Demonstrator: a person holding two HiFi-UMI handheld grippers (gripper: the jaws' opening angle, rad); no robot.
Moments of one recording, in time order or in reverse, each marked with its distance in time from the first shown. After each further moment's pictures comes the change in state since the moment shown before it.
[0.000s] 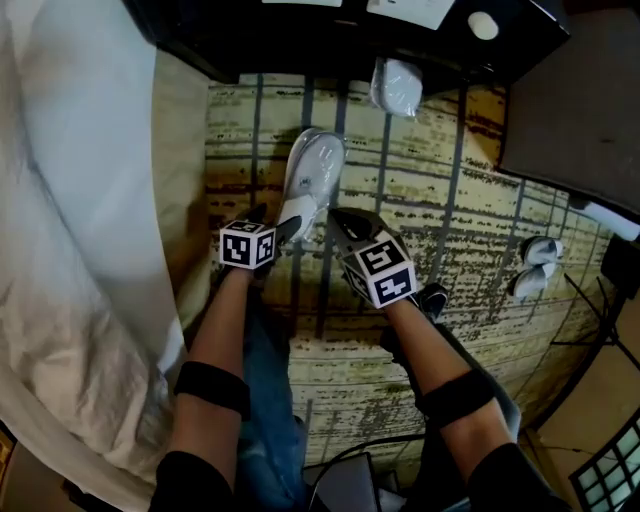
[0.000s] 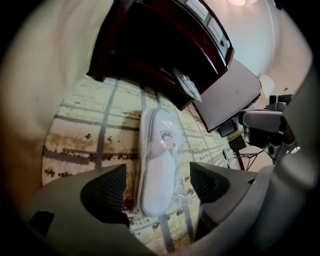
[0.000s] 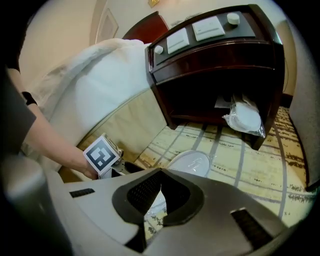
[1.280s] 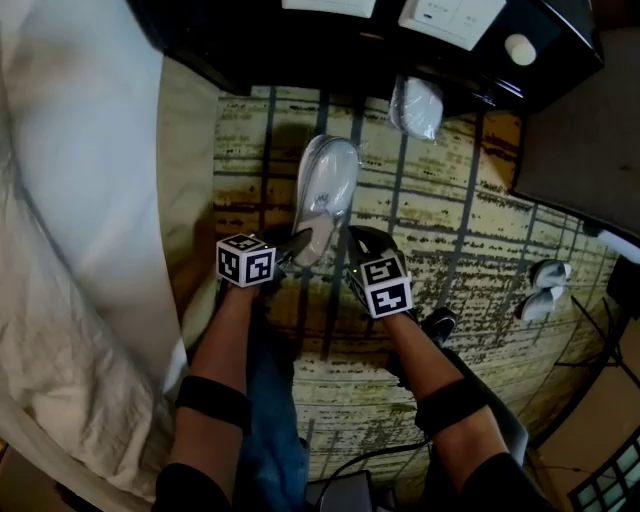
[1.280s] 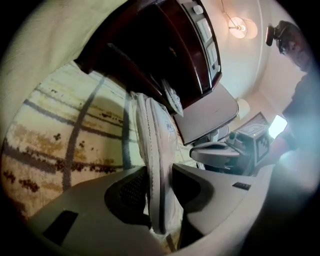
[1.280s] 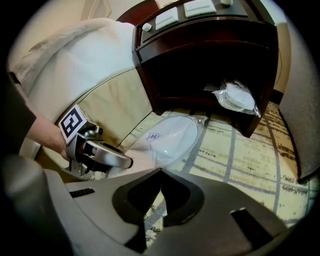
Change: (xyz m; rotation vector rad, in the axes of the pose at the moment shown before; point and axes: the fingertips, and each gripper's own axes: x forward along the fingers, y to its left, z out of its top) left arm 0.003 -0.028 0.022 -0.061 -0.111 -0.333; right arm 0.041 -0.040 -0.051 0.015 0.096 -0.148
